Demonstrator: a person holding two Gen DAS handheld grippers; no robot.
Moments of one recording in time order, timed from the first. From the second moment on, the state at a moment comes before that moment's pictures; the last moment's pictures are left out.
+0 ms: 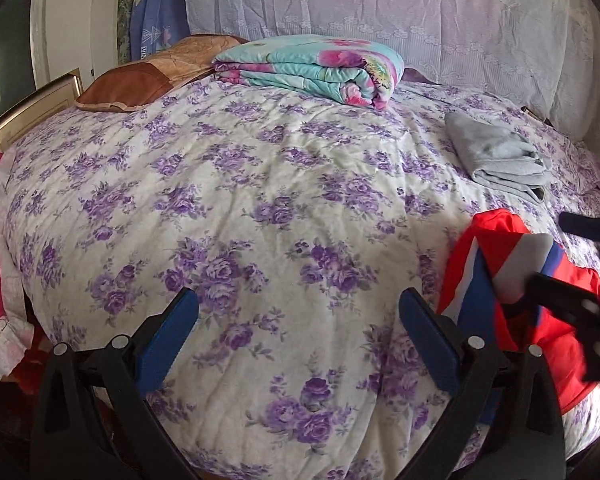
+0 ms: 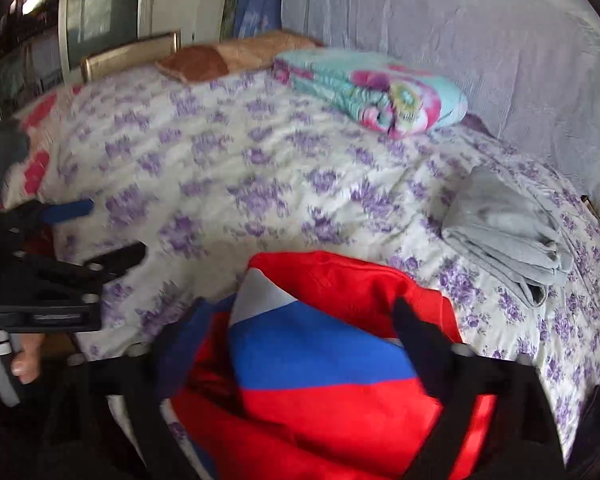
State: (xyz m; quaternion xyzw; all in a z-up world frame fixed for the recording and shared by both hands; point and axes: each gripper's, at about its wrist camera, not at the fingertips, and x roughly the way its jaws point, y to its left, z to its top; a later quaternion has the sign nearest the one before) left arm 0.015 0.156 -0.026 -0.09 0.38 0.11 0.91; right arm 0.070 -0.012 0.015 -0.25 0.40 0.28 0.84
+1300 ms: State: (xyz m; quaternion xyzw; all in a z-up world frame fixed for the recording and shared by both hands) left arm 0.105 -0.003 -0.045 -0.07 0.48 -0.23 0.84; right arm 0.076 -0.228 0.011 -0.18 0.46 0.15 0.86
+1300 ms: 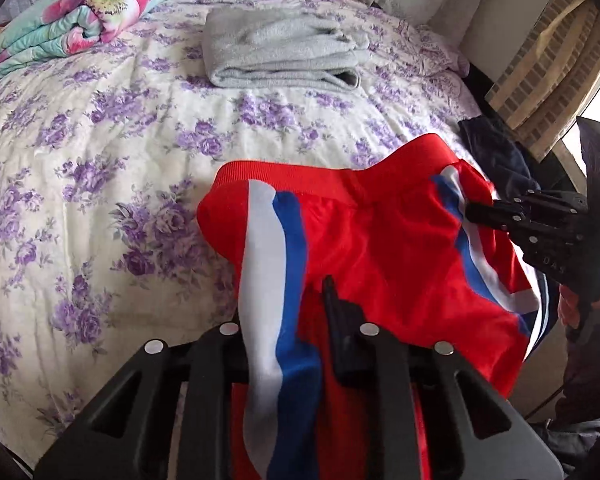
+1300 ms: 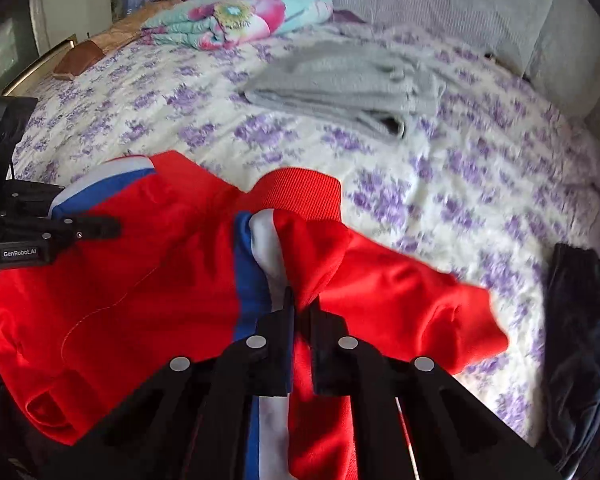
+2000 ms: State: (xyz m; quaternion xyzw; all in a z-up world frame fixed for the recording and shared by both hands) left arm -0.019 0.288 0.012 -0.20 0.34 0.24 0.88; right arm 0.198 0.050 0.117 -0.24 0.24 0.28 0.90
